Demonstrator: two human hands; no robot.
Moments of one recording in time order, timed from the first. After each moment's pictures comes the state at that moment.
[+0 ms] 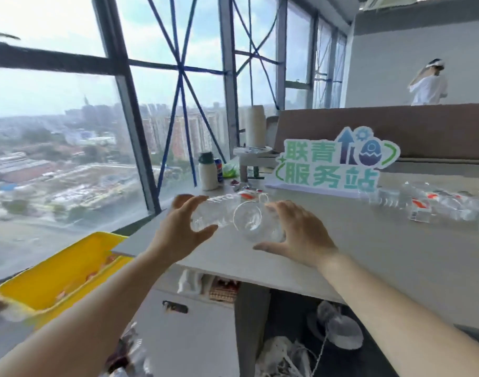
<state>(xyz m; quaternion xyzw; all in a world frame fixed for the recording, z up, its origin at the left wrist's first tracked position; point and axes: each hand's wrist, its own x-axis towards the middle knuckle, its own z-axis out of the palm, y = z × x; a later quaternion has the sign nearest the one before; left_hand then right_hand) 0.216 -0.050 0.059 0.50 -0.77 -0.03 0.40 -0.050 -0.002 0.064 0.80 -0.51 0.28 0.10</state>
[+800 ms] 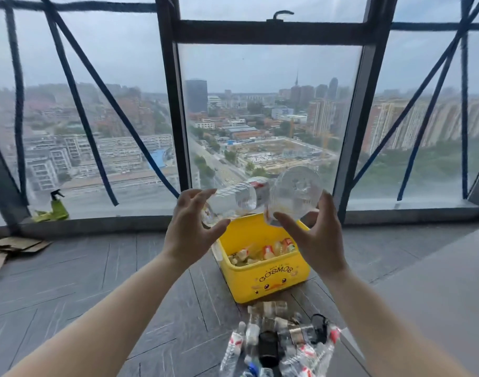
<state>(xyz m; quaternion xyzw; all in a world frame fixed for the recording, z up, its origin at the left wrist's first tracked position) 0.631 -0.026 0.034 0.75 -0.48 0.16 0.44 0.451 -0.184 0.028 0.77 -0.20 0.52 -0.30</state>
